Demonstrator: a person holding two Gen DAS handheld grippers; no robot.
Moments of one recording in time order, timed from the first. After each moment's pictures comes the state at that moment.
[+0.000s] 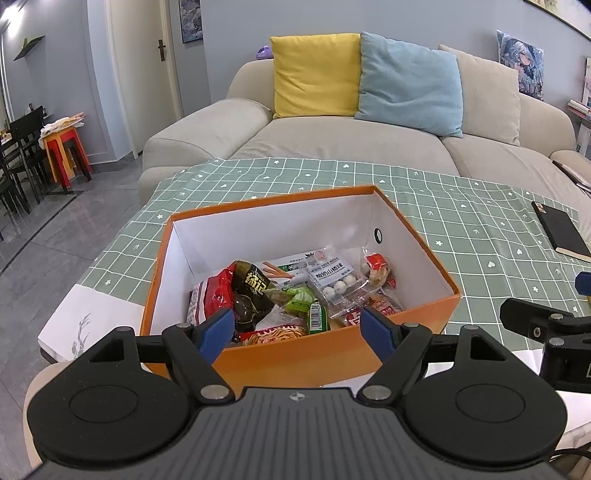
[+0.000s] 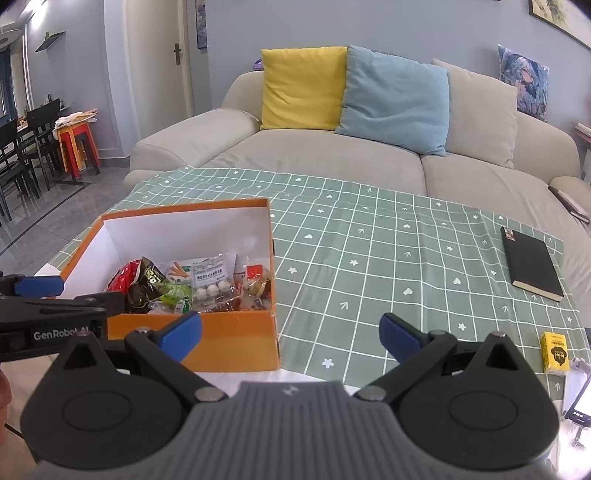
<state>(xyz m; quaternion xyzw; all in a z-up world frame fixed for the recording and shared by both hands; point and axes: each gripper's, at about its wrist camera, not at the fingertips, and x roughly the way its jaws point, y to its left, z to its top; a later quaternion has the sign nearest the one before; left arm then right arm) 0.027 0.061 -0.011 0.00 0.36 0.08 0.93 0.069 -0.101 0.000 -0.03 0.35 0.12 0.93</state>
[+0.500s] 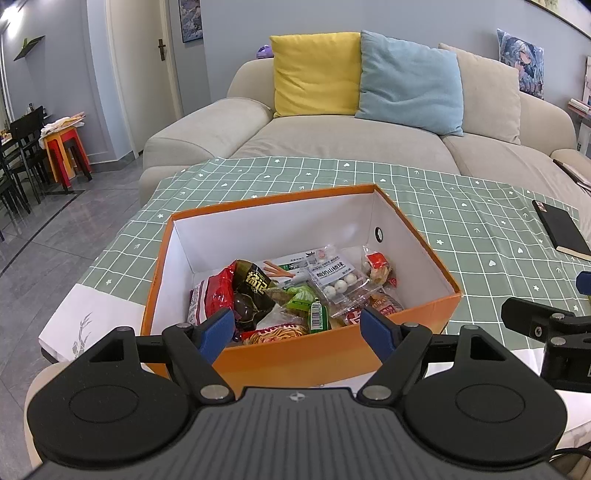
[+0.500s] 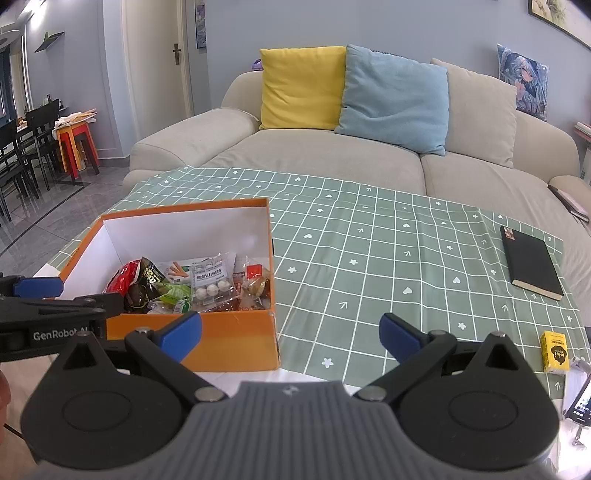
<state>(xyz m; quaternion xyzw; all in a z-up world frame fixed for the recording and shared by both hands) 0.027 0.061 -0.011 0.00 0.36 0.08 0.93 0.068 -0.101 -0.001 -0.04 0.35 0.12 0.93</state>
